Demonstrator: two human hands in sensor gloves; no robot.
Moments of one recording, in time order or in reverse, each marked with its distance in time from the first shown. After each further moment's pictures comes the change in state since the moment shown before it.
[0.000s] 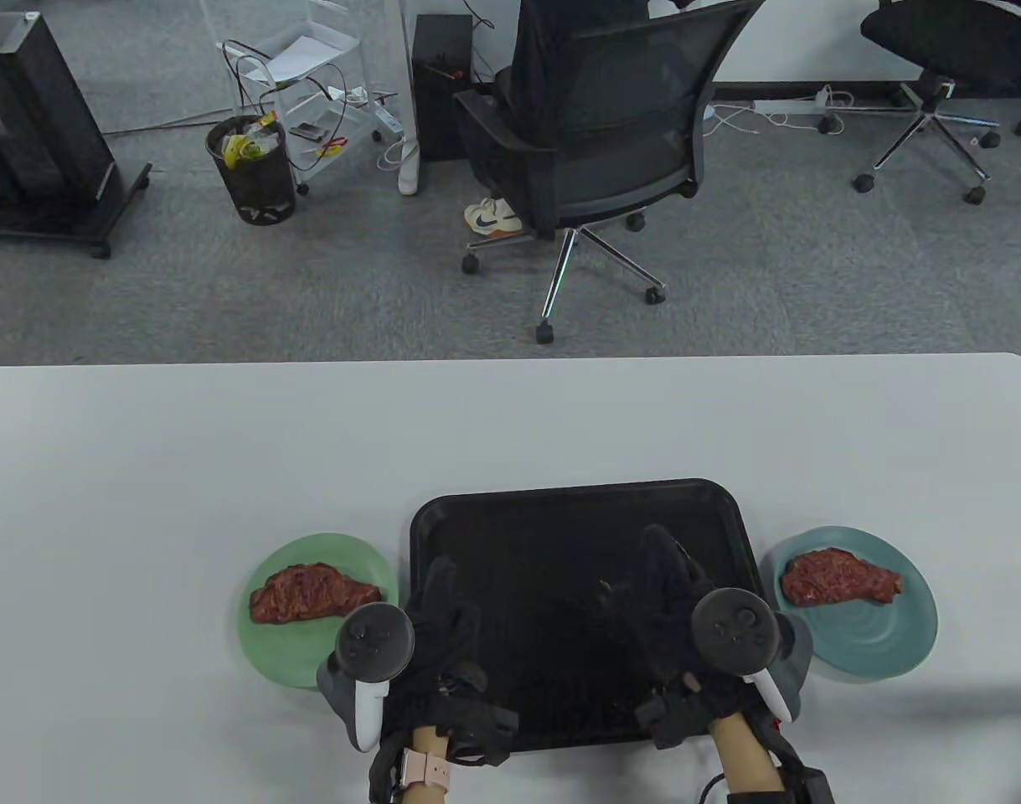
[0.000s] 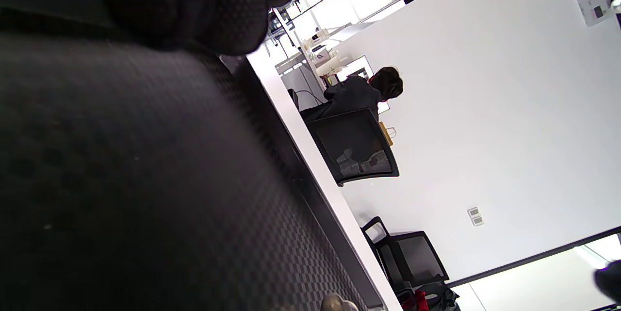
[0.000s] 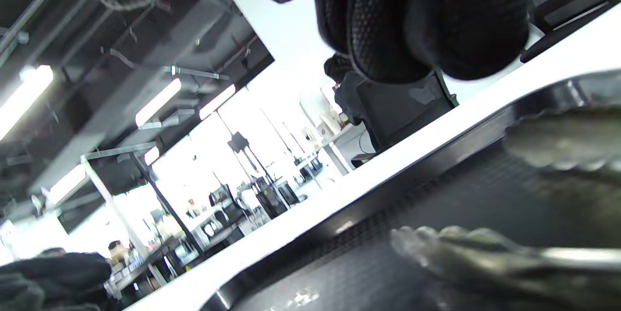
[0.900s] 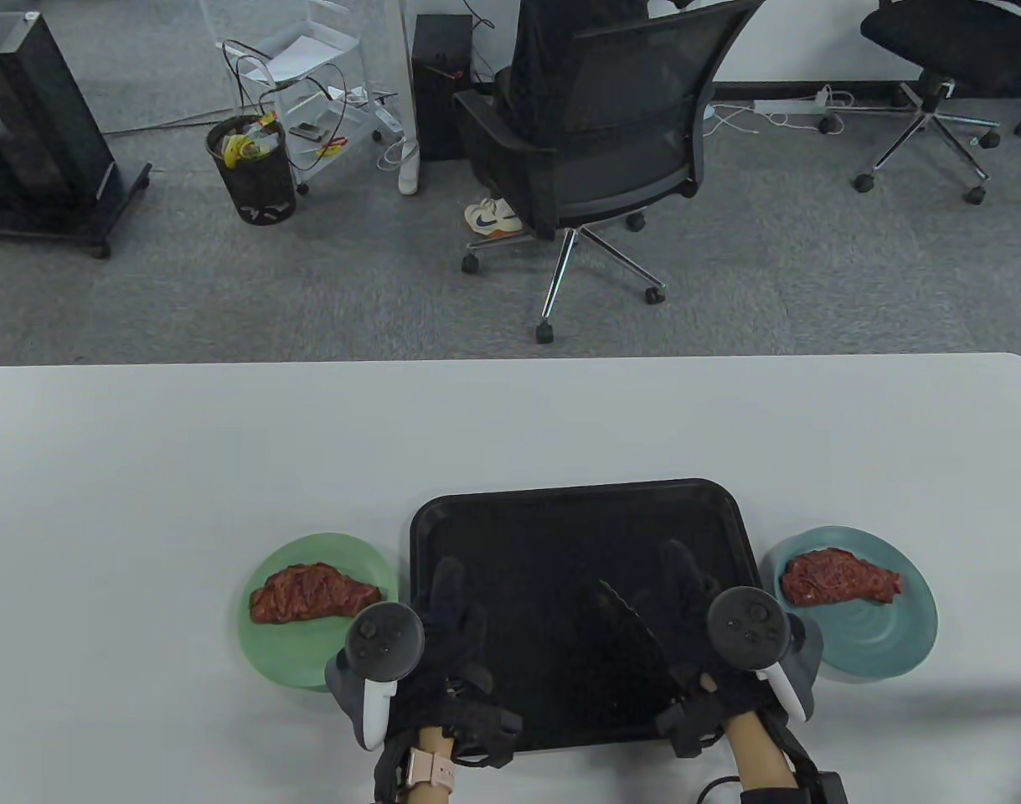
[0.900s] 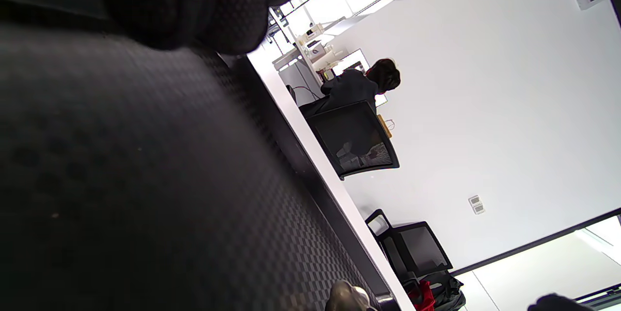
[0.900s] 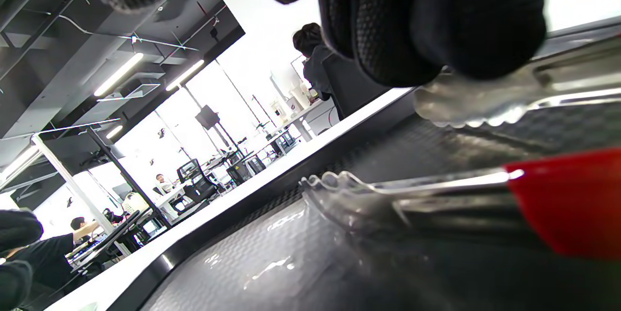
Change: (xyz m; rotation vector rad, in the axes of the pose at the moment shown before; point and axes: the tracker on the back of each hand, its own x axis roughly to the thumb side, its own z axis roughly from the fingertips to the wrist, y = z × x) left_hand -0.001 -0.008 -0.003 -0.016 -0.011 -0.044; right_hand -0.035 0.002 -0.003 0.107 0.096 0.085
